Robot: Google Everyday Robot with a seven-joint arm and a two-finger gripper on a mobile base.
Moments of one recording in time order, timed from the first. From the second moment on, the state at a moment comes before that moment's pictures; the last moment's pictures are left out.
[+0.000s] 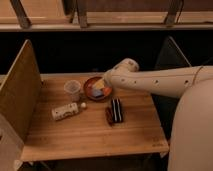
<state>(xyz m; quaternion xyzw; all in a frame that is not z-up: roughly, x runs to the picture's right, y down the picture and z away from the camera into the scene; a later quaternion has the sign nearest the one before) 0.008 -0.049 0.817 -0.09 -0.13 0.49 0.86</state>
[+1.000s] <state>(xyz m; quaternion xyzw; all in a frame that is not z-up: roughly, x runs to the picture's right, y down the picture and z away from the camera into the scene) 0.068 0.011 0.924 -0.13 -0.03 0.68 0.72</state>
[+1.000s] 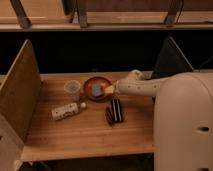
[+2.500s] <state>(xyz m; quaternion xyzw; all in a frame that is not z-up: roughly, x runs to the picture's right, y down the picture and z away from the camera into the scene) 0.012 0.011 0.996 -0.10 -0.02 0.63 0.77</state>
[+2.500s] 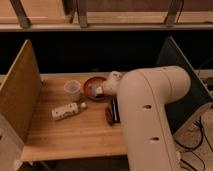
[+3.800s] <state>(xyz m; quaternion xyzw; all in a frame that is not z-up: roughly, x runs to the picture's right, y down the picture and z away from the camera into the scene) 0.000 0.025 0.959 -0.12 -0.06 0.65 0.75</state>
